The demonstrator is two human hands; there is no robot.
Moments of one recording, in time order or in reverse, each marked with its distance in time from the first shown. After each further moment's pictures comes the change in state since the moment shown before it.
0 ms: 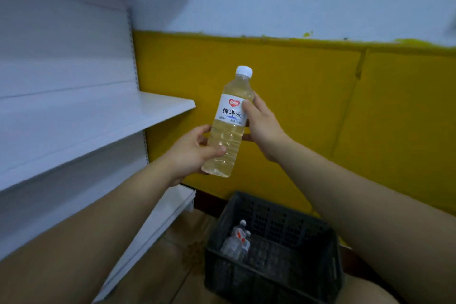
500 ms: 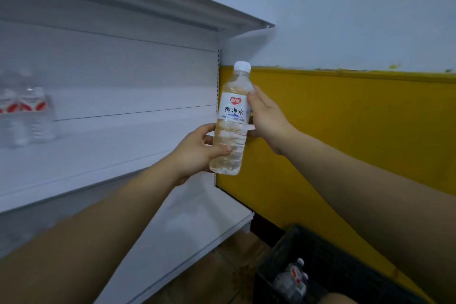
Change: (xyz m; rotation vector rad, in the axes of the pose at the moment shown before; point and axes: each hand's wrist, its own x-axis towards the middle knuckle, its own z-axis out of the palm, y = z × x) left_hand -0.080 0.045 -0.065 0.085 0.388 0.041; right_hand 0.005 -0.069 0.089 0.030 -0.342 -0.172
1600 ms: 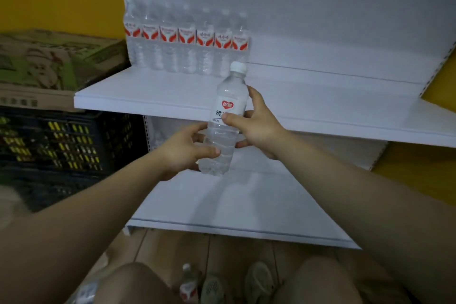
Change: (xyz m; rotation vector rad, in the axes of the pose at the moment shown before) left_hand -0.192 -0.092 -0.188 0.038 0.724 -0.370; right_hand -0.022 0.051 0.302 0.145 -0.853 0.121
